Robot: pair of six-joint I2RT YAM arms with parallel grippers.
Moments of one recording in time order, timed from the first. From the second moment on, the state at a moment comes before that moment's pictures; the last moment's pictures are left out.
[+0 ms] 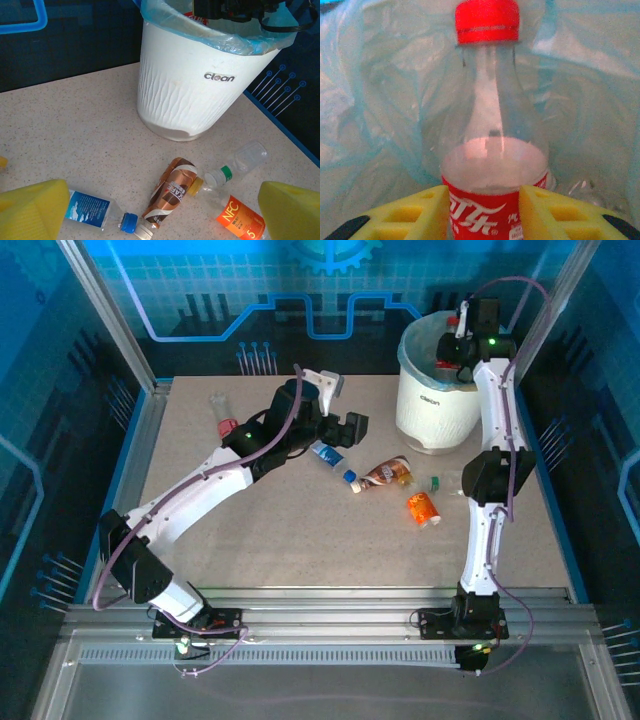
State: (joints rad) left arm -0.69 1.56 1.55 -0.42 -0.06 -0.30; right arm -0.03 2.33 2.64 -1.04 -0.01 0.13
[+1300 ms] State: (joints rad) left arm -0.72 1.22 1.08 -0.64 0.19 -0.25; right arm 0.20 1.12 0.86 -0.88 -0.02 0.13
